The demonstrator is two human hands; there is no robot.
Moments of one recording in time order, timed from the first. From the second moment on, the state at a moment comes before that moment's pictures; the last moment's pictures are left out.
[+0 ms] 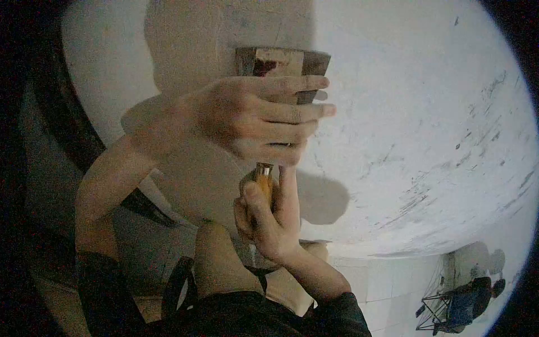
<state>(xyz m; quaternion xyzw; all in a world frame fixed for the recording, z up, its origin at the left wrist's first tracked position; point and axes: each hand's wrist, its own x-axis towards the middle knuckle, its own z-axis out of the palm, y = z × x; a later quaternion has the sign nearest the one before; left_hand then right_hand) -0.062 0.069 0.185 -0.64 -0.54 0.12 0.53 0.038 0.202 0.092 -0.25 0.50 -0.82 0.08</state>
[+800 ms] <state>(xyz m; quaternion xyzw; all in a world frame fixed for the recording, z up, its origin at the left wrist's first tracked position) -0.093 0.061 0.201 -0.62 -0.48 -0.02 0.62 0.048 0.178 0.138 -0.20 0.46 -0.86 0.09</state>
